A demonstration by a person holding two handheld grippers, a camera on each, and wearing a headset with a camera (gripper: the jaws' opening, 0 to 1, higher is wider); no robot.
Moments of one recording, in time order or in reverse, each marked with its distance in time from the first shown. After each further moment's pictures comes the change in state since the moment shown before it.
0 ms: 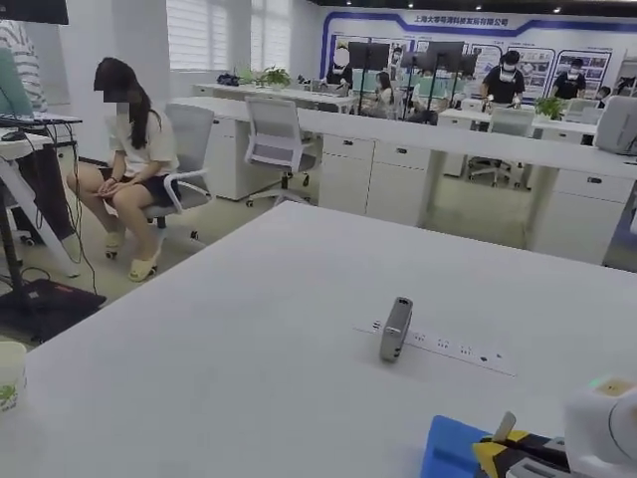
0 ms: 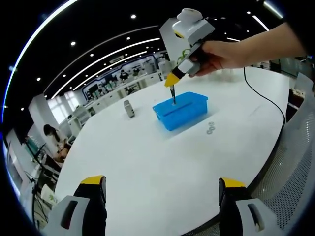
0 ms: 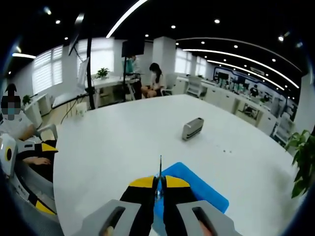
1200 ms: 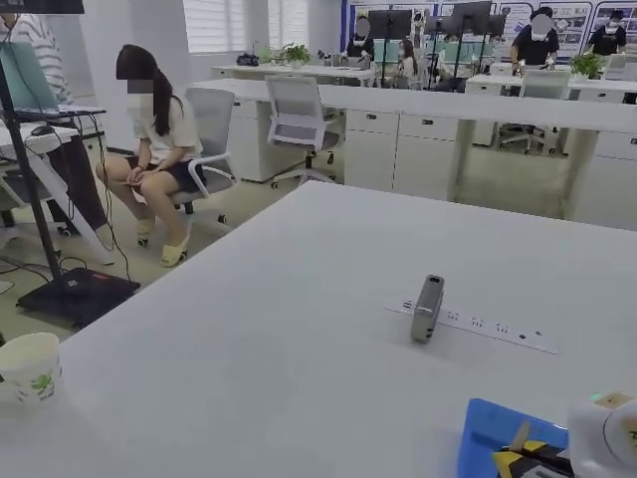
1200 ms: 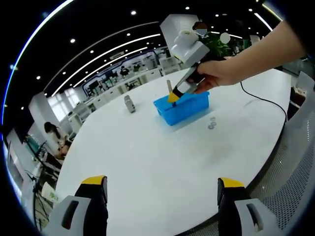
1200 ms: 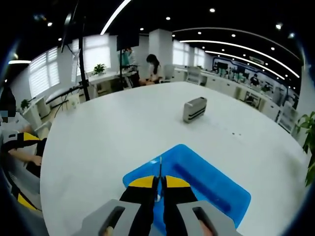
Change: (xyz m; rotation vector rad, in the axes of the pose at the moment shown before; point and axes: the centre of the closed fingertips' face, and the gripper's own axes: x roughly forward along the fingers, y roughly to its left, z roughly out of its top) left arm 0.003 0.001 -0.008 0.000 0.045 0.005; right arm 0.054 -0.010 -0.049 0.055 0.061 0.021
